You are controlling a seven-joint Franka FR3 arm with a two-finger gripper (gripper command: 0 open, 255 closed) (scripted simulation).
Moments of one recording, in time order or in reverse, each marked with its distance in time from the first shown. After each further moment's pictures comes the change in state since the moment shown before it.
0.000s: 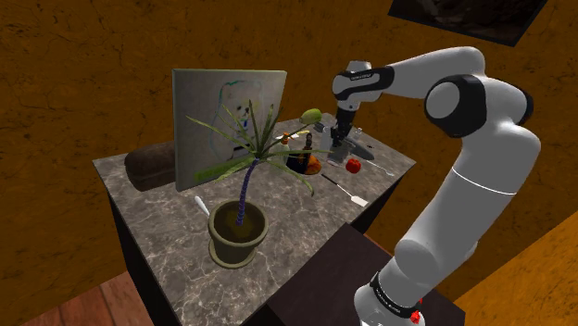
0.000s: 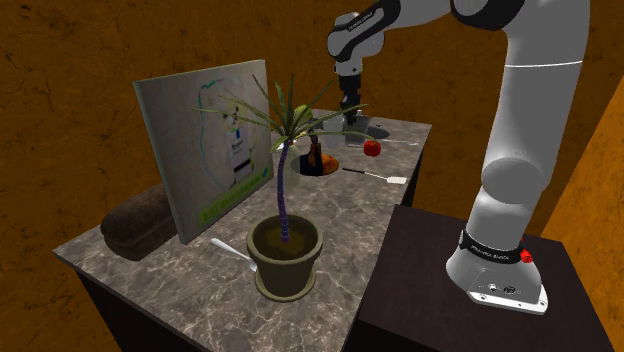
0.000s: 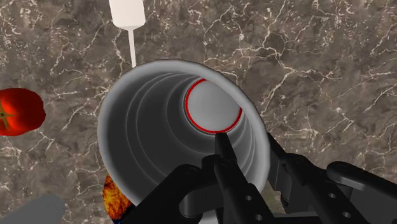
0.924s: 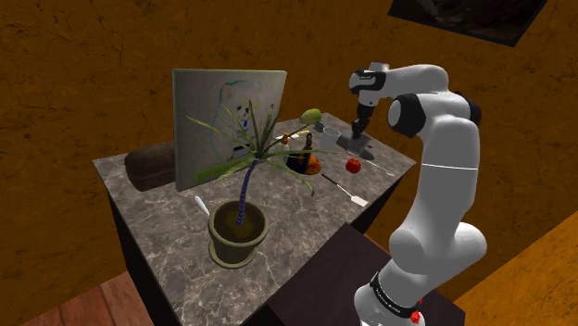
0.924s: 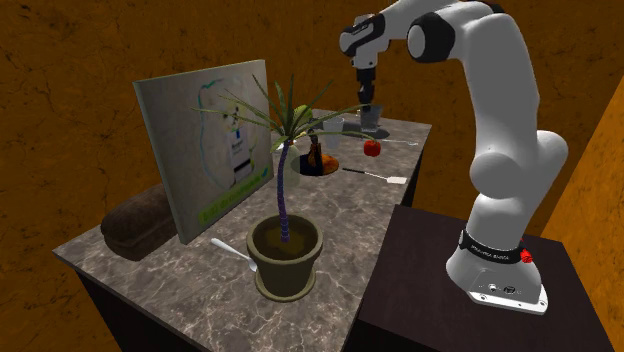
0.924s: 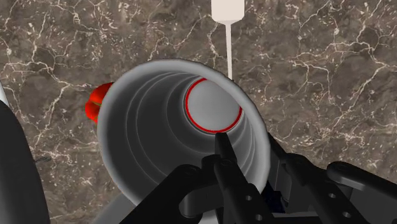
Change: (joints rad) arm -0.241 0.393 -0.064 0.541 0.123 -0.148 -0.302
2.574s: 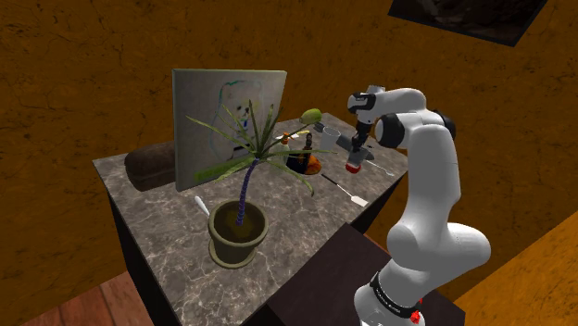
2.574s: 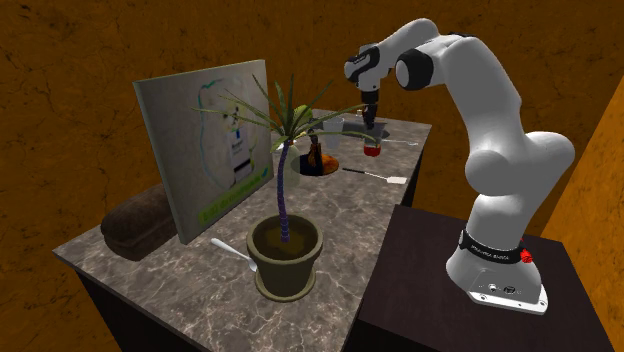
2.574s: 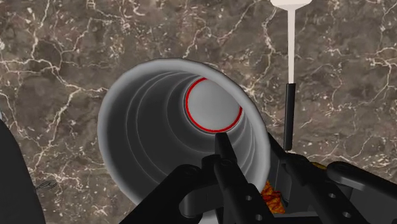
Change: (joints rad) arm -0.127 0.279 0.019 0.198 0.067 0.081 -0.085
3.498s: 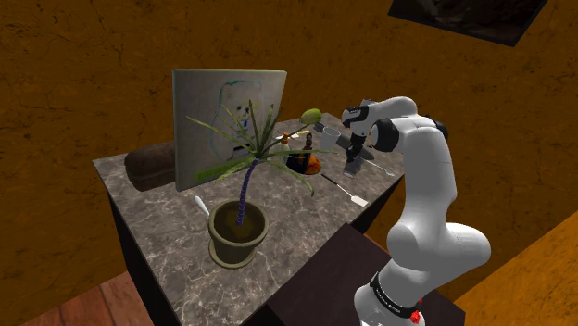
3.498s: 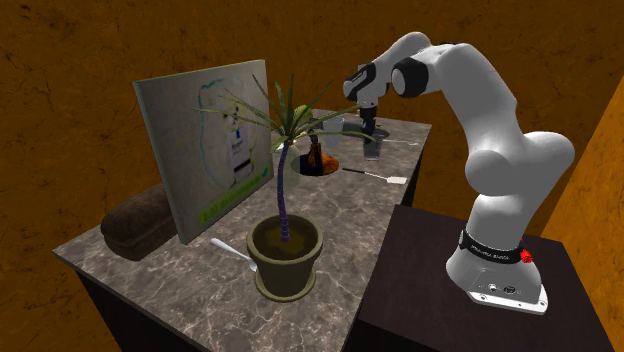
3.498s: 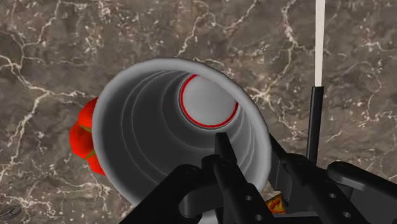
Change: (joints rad) arm -0.001 0.071 0.016 -0.063 0.018 0.137 -0.002
